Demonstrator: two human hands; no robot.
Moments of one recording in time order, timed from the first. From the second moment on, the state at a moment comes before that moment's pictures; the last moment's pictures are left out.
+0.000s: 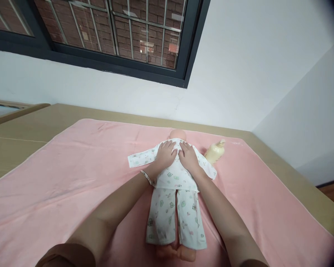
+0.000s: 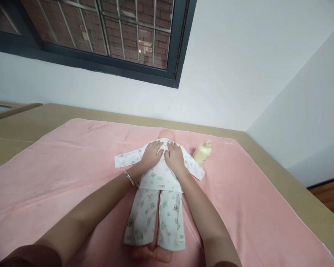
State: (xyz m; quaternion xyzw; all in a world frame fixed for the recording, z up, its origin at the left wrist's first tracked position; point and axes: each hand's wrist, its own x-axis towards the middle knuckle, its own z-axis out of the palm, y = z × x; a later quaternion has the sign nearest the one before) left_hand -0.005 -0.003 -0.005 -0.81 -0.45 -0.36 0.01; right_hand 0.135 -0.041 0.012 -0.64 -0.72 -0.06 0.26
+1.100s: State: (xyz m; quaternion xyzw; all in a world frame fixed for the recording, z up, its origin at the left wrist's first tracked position) left_hand -0.009 -0.014 0.012 -0.81 -0.50 -0.31 0.03; right_hand 0.131 -0.052 0.014 -0.66 -0.69 -0.13 0.26
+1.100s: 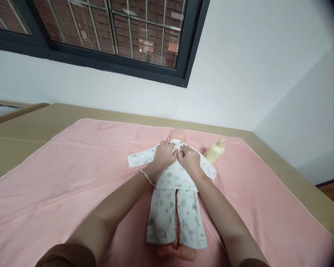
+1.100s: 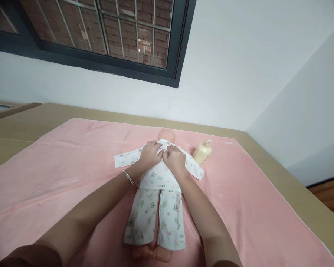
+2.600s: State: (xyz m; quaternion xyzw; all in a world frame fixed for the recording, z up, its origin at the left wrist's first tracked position) left_hand -0.007 0.002 -0.009 -0.80 -0.45 -0.39 -0.04; right_hand 0.142 -0.035 0.006 -0.64 -0.72 -0.03 0.28
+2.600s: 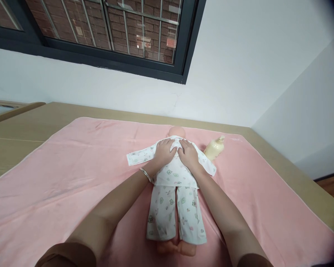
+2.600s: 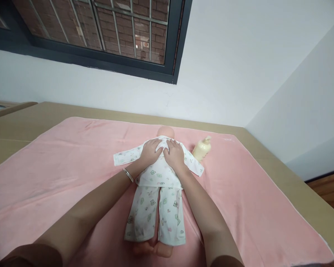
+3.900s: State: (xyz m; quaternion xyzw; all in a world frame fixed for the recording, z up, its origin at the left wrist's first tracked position) left_hand -0.007 -0.004 -0.012 -0.80 -0.42 -0.43 0.05; right_hand 0.137 -0.044 0.005 -0.64 -0.69 -0.08 0.33
